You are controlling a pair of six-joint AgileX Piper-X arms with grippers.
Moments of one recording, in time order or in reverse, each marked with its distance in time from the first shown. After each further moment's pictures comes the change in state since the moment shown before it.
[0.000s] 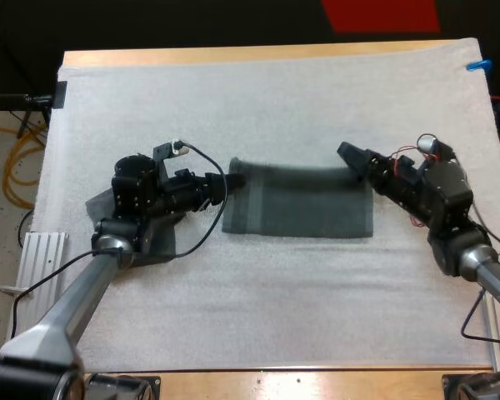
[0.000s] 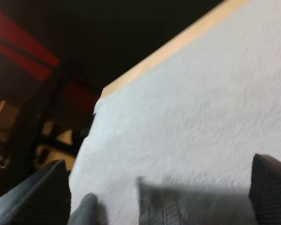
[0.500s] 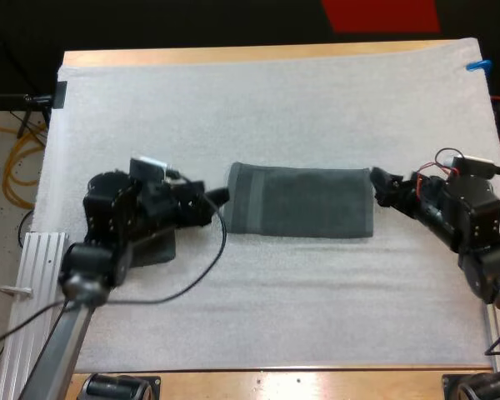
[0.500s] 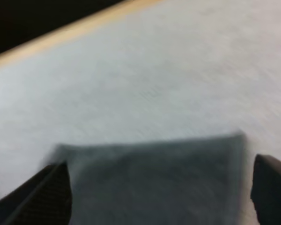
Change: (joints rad) left arm 0.000 -0.390 0.000 0.462 -0.203 0.334; right arm 0.000 -0.329 -0.040 0.666 0.257 -0.288
